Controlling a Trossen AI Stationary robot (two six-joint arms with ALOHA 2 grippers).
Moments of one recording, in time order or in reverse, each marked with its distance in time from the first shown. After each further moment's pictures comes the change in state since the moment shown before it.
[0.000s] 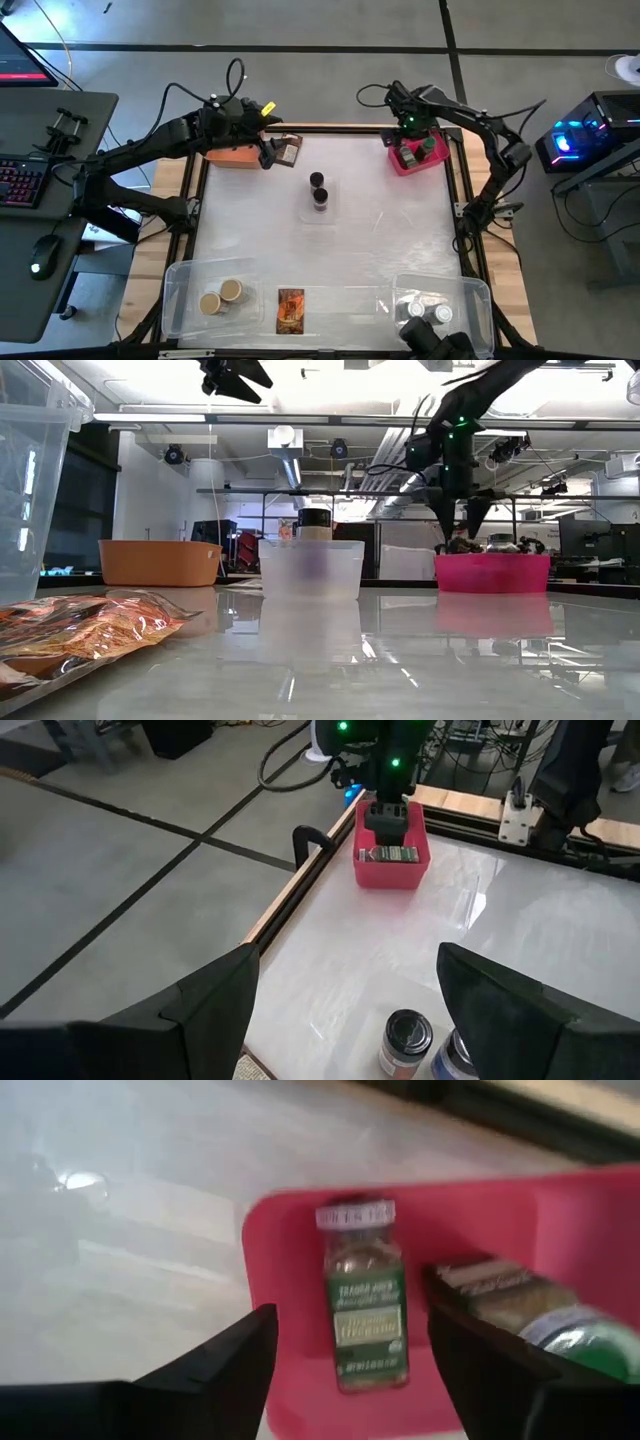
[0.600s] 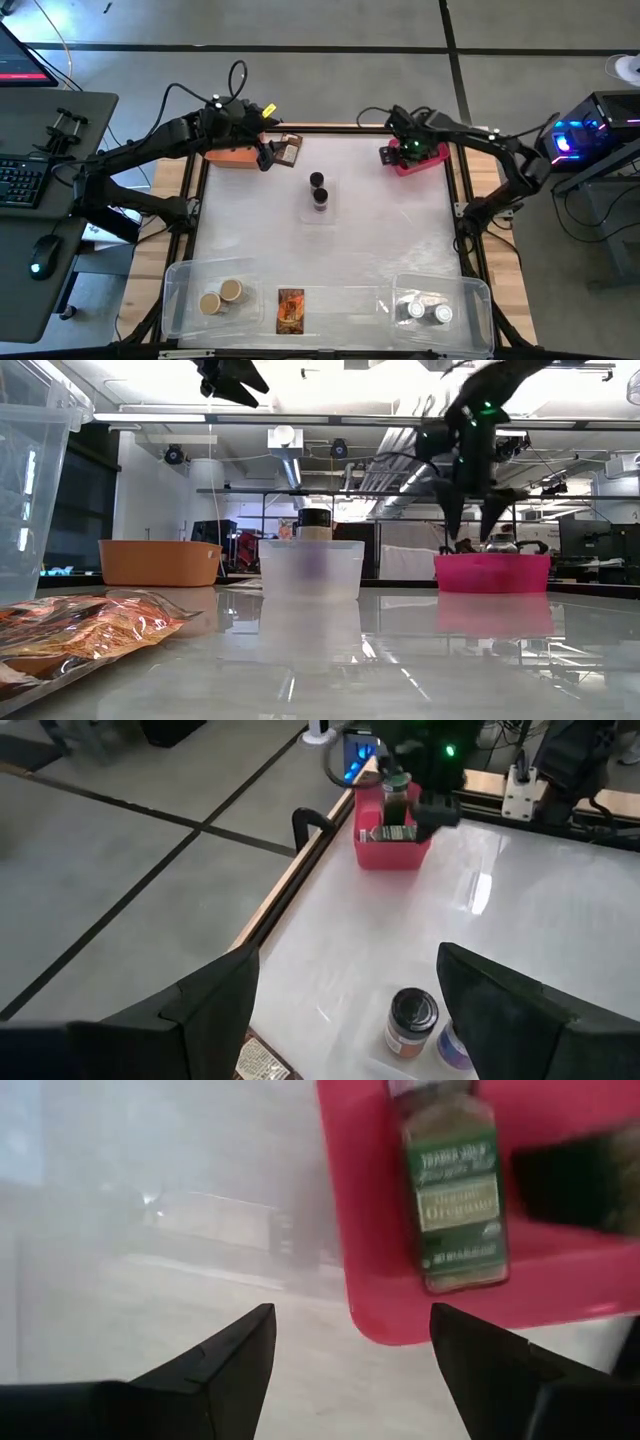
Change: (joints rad) left arm 0.007 0.000 0.000 -0.043 0.005 0.032; right arm 0.147 -0.204 -0.265 0.128 -0.052 0.252
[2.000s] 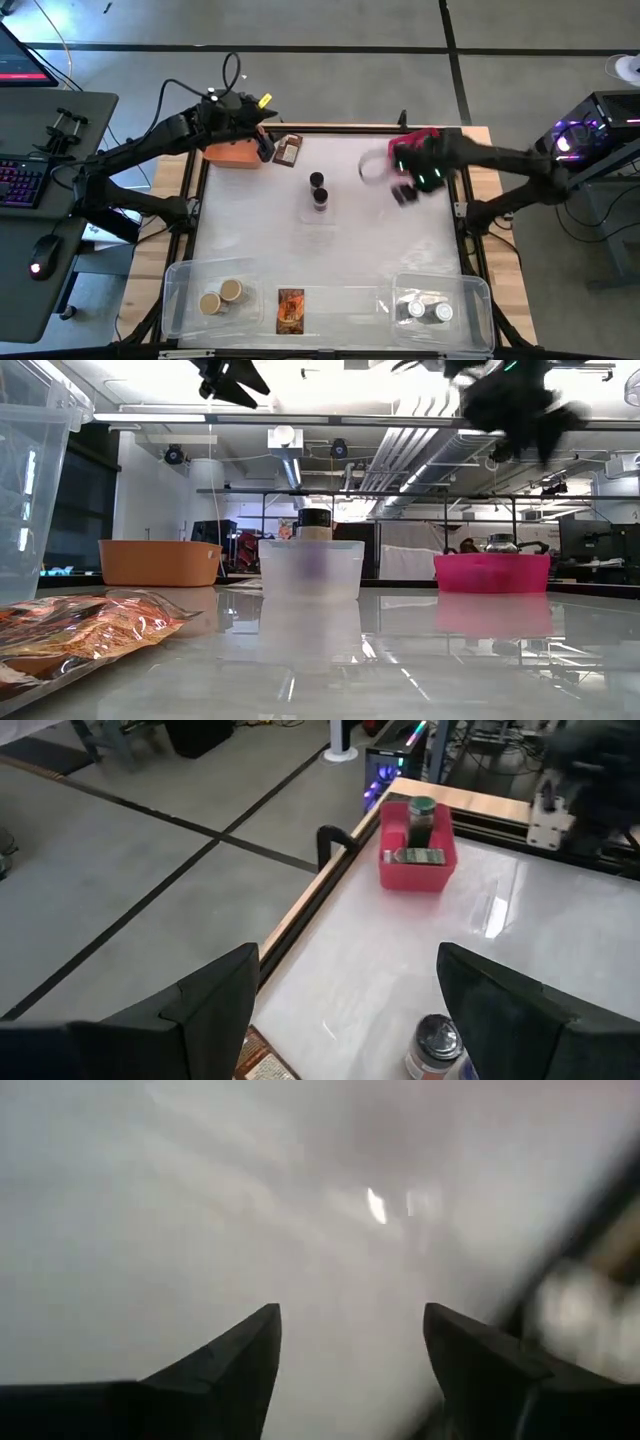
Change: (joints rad) left arm 0.059 0.000 0.000 0.049 0.004 -0.009; right arm 0.454 -0.203 0.132 -0.449 -0.100 0.187
